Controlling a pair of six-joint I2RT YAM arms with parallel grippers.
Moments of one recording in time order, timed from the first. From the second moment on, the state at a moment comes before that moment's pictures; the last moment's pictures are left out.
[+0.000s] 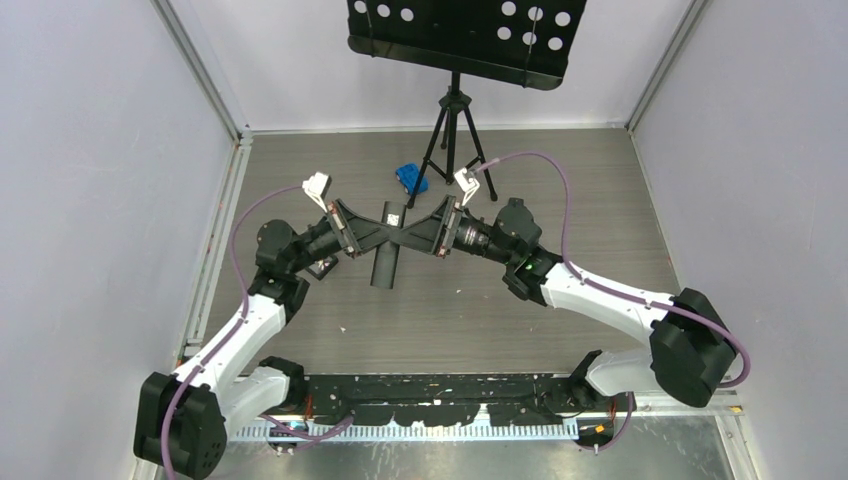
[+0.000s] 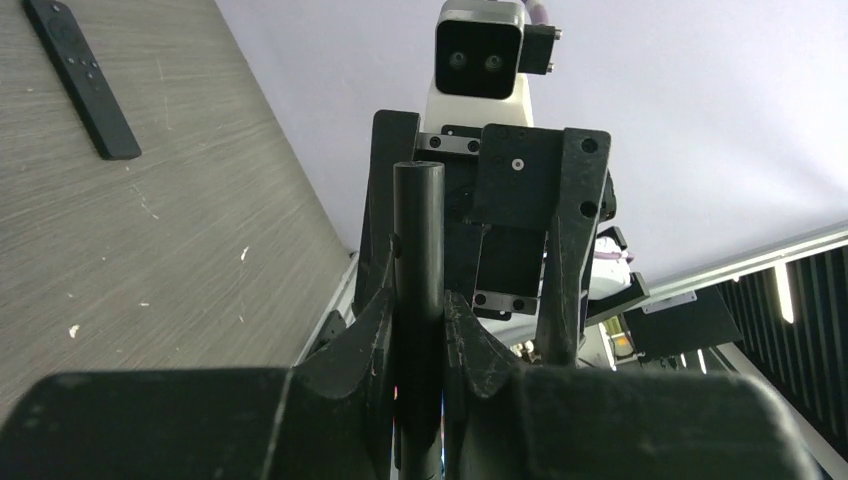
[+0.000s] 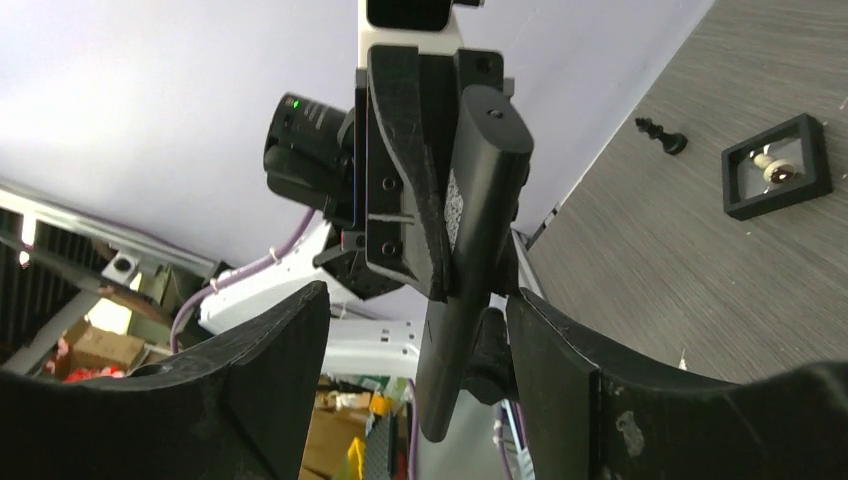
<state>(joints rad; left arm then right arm) -0.30 0.97 0.54 0.64 0.79 -1.28 0.79 1.32 0.80 0.66 -0.43 1.14</state>
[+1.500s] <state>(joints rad) -0.30 0.82 0.65 -0.01 0.48 -0.93 0.78 1.19 0.87 -0.18 0.05 0.82</state>
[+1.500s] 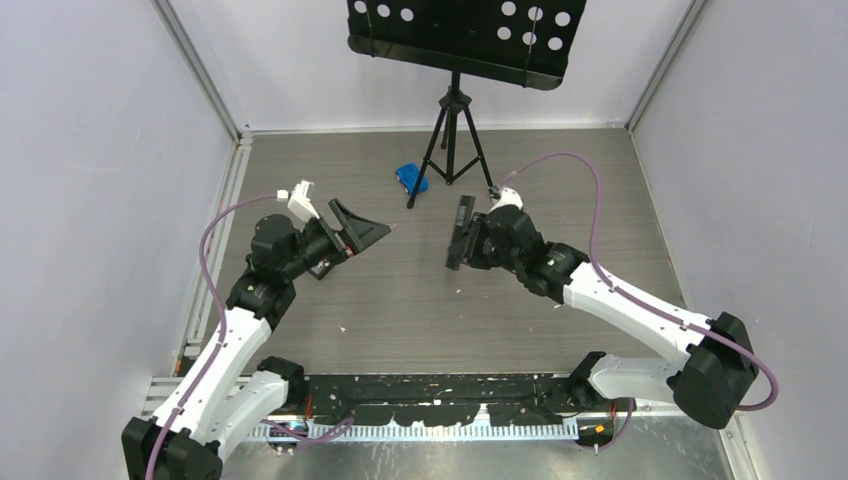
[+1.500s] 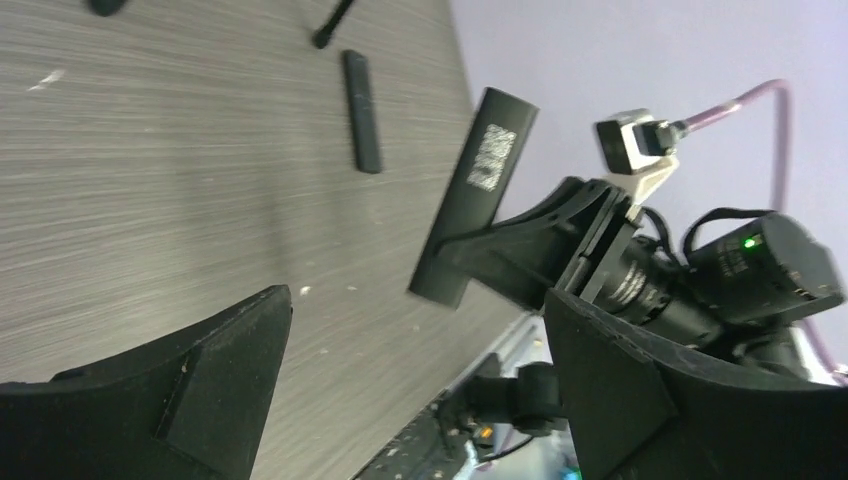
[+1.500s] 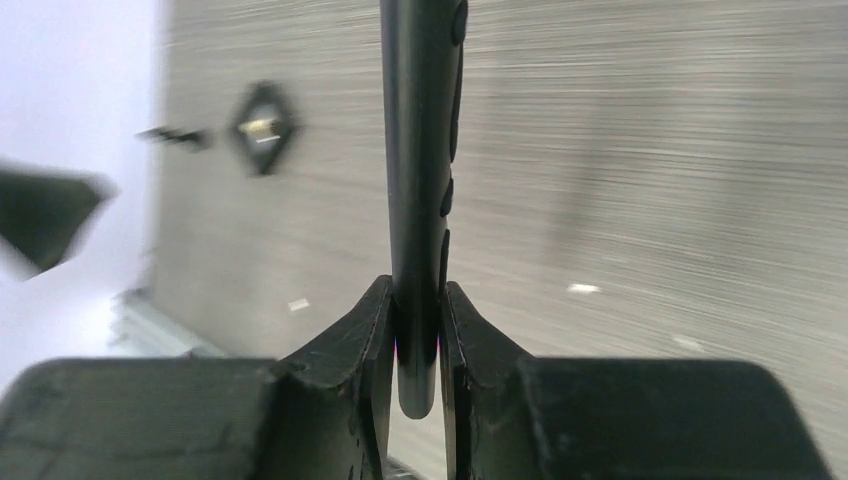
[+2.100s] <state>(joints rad) -0.30 0.81 0.71 -0.34 0.31 -0.71 0.34 1.78 1.18 -0.71 0.67 0.57</state>
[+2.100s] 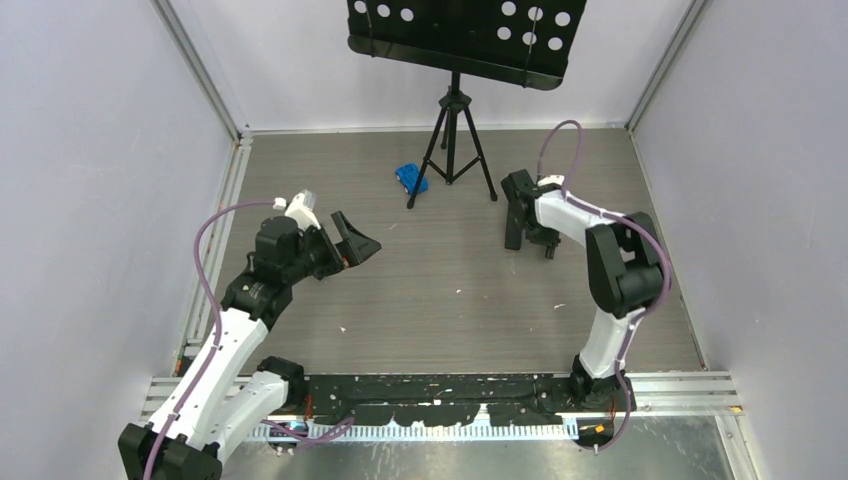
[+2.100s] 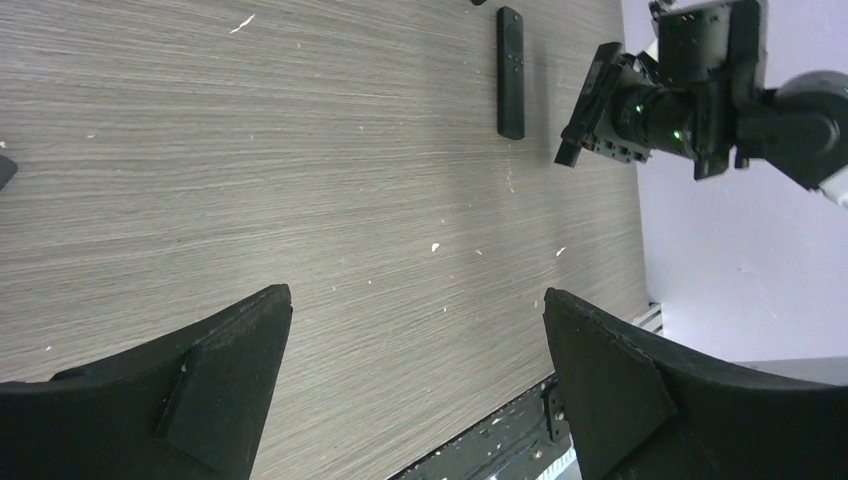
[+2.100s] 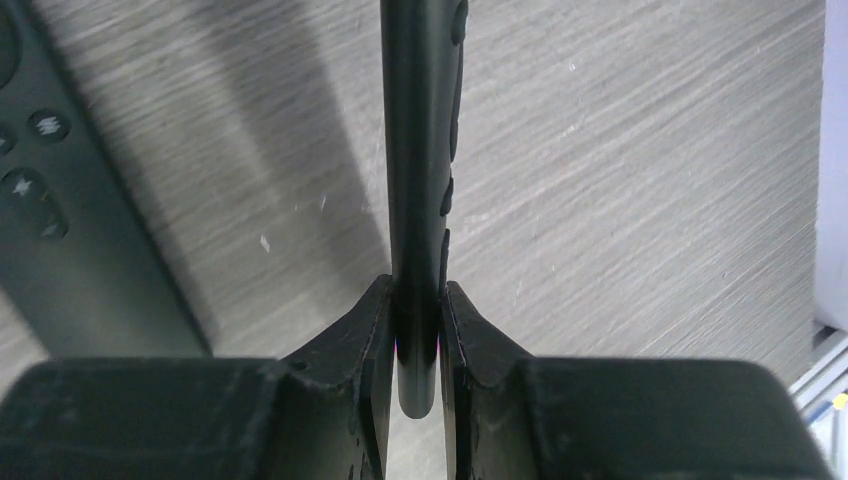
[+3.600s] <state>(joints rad) -0.30 0.70 1.21 -0.91 0.10 -0.46 0.31 0.58 1.24 -0.88 0.44 0.51</state>
